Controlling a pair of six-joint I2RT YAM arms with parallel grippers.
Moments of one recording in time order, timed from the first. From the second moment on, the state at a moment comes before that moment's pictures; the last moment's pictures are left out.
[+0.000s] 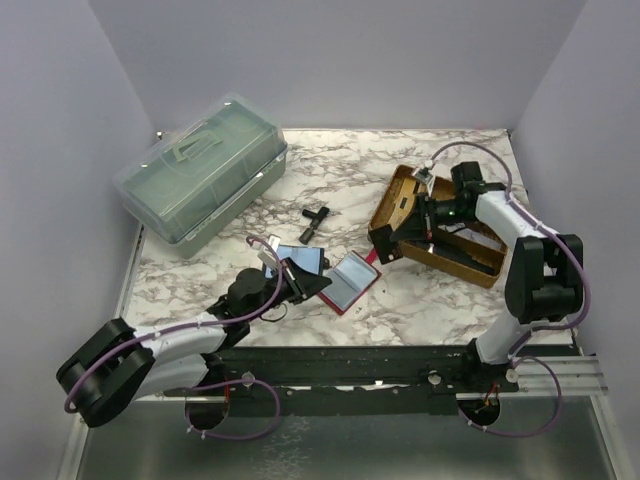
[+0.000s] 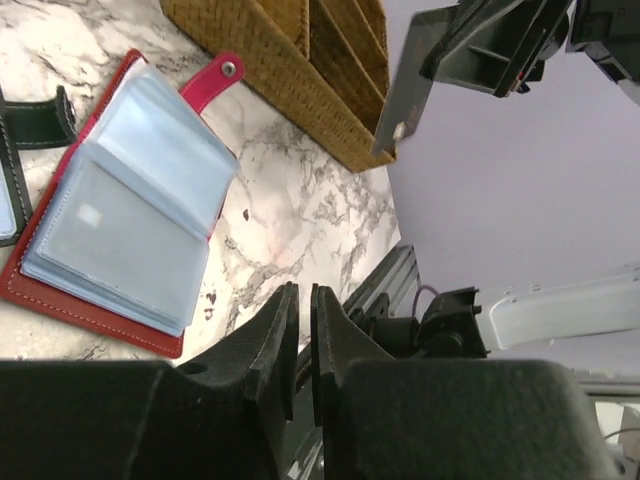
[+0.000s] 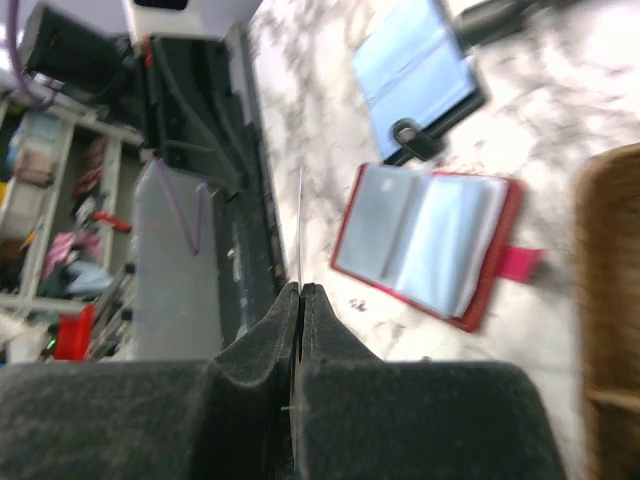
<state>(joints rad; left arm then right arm) -0.79 1.11 0.17 0.78 0.14 -1.11 0.08 1.68 1.15 -0.74 -1.34 -0.40</state>
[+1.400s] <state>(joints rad) -0.78 0.38 0.19 -0.09 -0.31 -1.17 -0.27 1.86 1.47 -1.20 -0.79 -1.17</state>
